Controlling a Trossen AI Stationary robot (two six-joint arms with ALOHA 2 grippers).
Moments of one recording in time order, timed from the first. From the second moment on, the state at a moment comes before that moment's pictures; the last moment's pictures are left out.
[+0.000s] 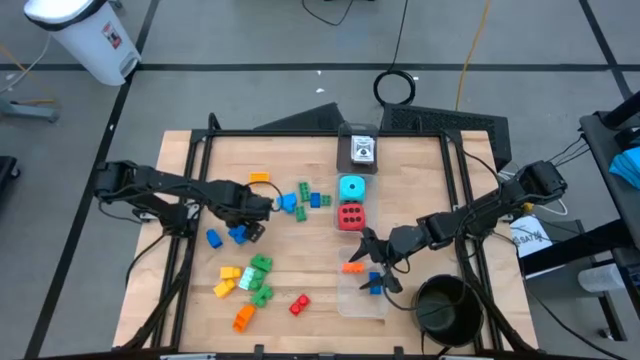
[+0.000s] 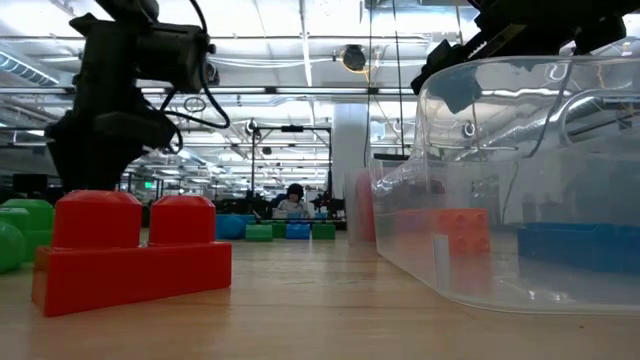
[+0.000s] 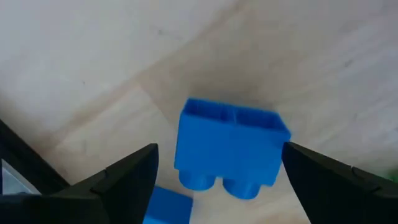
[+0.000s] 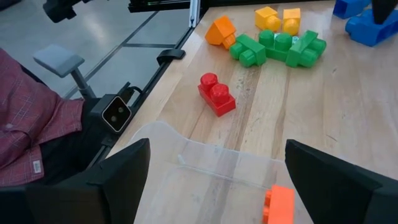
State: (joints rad) left arm 0.02 1.40 0.80 -1.09 0.04 -0.96; right arm 0.35 1.38 0.65 0.32 -0.13 0.19
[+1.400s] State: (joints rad) left arm -0.12 1.39 0.76 -0.77 -0.09 -0.85; right arm 0.35 1.38 0.65 0.32 0.01 0.10
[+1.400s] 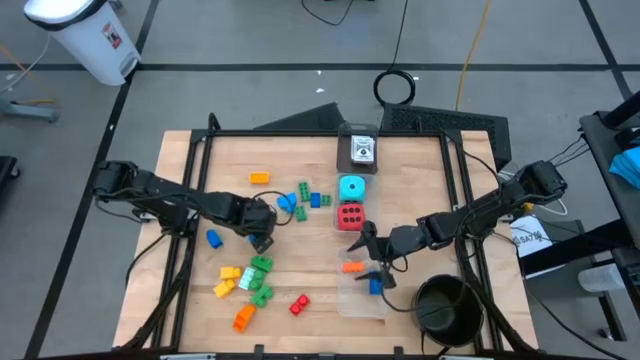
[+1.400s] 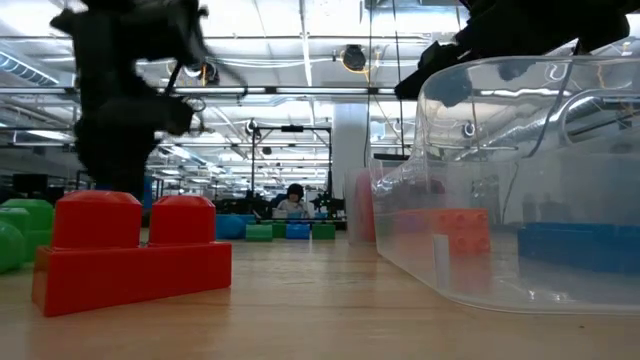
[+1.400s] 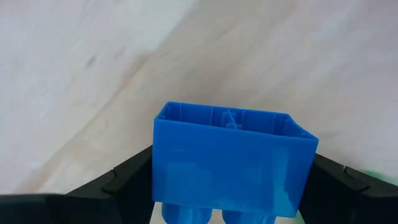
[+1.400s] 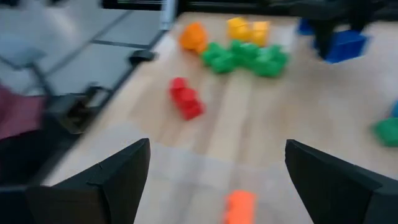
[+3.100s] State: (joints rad) left arm -0.25 1.38 0.89 0.27 -0.22 -0.49; right arm 0.36 1.82 0.90 1.09 0.59 -0.79
